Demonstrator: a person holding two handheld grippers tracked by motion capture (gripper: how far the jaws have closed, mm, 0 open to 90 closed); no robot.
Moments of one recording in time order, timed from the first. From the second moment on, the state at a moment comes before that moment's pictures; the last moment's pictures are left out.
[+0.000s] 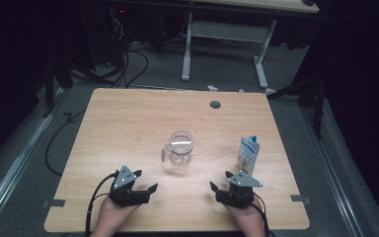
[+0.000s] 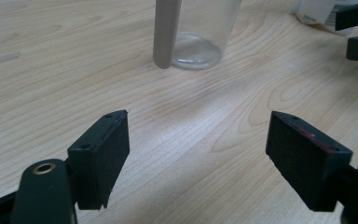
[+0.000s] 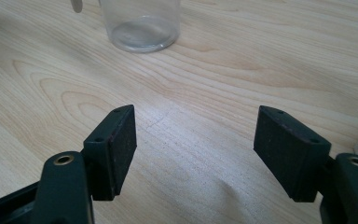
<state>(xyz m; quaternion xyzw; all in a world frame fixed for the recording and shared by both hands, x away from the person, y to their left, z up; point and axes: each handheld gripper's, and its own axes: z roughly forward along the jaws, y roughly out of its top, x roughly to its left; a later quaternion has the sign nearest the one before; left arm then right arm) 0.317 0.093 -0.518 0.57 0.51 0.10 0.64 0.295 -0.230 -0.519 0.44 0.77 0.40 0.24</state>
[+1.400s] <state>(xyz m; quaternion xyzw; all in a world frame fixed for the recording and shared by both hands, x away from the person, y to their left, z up) 0.385 0.034 -0.517 0.55 0.52 0.16 0.63 0.291 -0.231 -0.516 0.43 0.77 0.41 0.23</state>
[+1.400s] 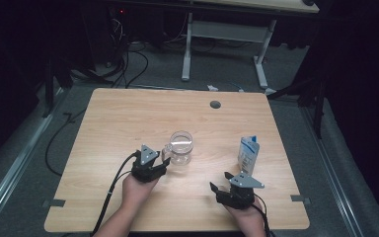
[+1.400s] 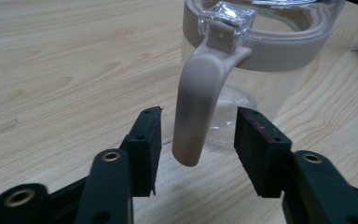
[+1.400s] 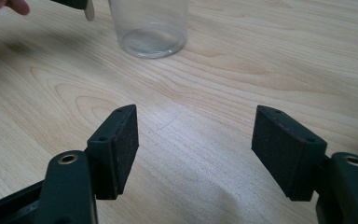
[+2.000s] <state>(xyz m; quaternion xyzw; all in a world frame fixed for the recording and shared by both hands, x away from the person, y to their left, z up) 0.384 0.032 -0.520 0.54 0.52 0.20 0.63 0.291 -0.231 -0.516 0.44 0.76 0.42 0.23</state>
